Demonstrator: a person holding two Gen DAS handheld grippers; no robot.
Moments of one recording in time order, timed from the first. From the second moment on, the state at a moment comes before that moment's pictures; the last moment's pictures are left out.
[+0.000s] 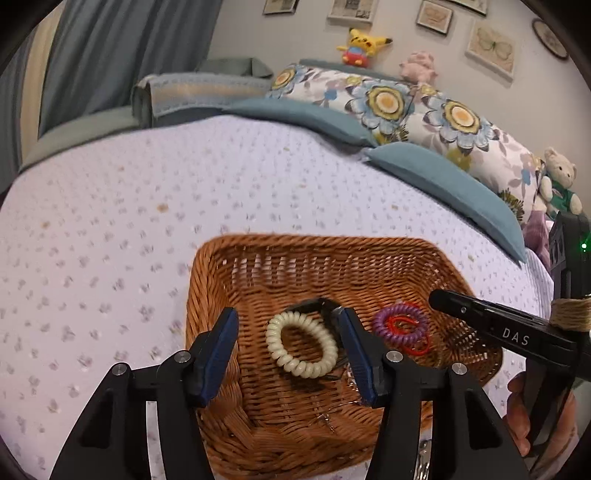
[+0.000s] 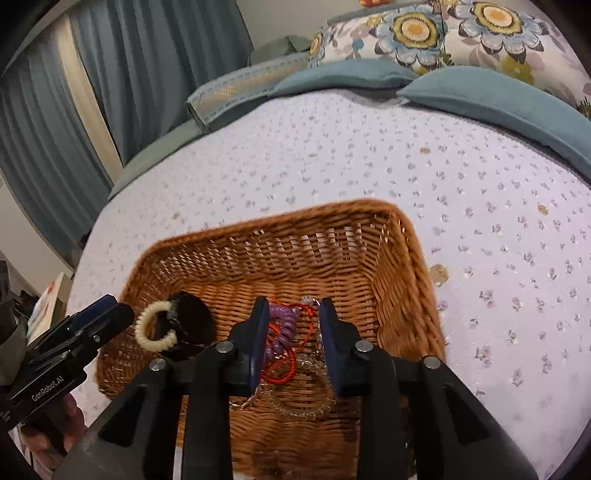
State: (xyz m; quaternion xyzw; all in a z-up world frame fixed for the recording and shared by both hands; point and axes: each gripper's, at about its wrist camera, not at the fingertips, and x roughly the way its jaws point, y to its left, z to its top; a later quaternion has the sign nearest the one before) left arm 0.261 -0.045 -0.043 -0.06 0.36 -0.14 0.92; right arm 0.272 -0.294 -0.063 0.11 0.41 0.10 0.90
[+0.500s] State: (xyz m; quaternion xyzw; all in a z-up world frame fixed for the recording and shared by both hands) left arm 0.197 -0.038 0.013 -0.06 0.30 -0.18 0.94; right arm 0.207 -0.281 -0.003 0.09 0.36 0.15 0.92
